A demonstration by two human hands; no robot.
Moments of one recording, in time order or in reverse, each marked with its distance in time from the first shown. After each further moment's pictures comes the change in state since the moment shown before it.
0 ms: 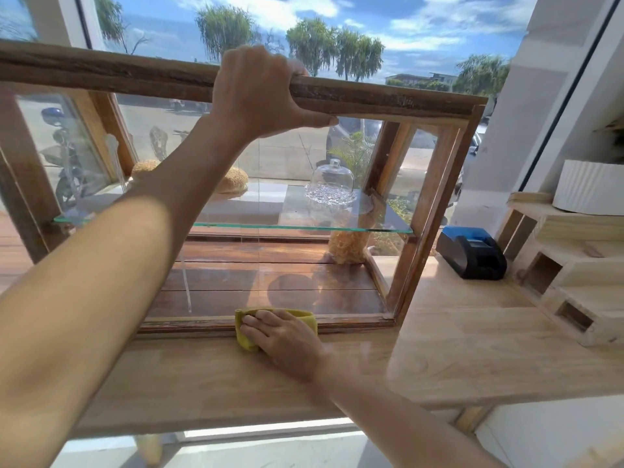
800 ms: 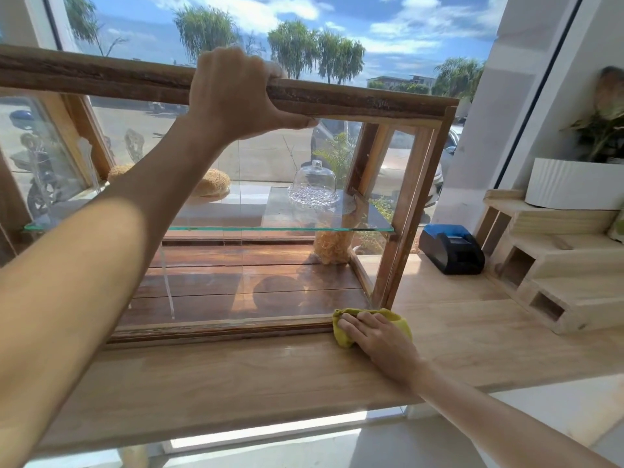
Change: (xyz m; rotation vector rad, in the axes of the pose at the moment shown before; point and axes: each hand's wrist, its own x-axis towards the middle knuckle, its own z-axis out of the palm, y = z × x) left_hand -0.002 0.006 -0.007 -0.014 -0.023 -0.006; right_hand -0.142 0.064 -0.065 -0.150 -0.280 0.321
